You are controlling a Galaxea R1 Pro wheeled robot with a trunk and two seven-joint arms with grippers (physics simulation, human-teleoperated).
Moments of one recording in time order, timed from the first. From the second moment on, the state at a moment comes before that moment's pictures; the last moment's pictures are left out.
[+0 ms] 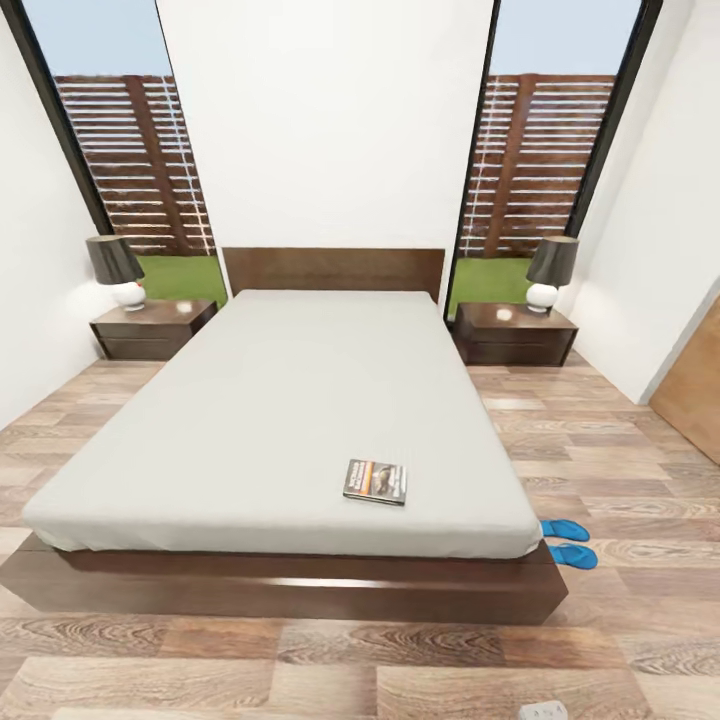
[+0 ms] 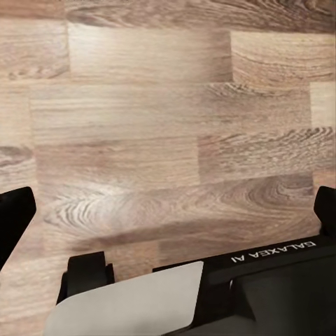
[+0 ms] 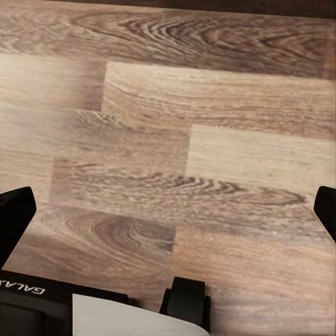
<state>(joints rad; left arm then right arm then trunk) -0.33 0.05 -0.03 -0.03 0.05 -0.24 -0.32 -0.46 -0.11 0.35 0.08 -0.33 -0.25 0.32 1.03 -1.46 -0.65</state>
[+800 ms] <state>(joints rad) -0.33 0.05 -0.03 -0.03 0.05 -0.24 -0.32 -0.46 -0.11 0.35 0.08 -0.33 -0.25 0.32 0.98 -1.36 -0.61</state>
